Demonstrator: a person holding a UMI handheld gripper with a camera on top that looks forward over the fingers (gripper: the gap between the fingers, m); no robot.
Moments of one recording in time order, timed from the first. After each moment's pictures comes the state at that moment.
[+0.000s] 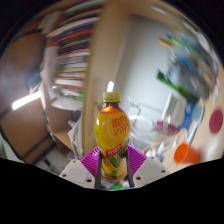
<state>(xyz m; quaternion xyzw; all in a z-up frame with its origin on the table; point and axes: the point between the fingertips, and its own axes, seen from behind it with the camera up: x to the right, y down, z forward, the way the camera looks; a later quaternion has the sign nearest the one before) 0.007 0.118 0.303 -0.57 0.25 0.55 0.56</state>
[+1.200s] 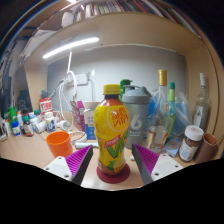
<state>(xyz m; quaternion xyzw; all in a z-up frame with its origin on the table) 0.197 0.167 0.061 -0.79 0.00 0.01 0.62</state>
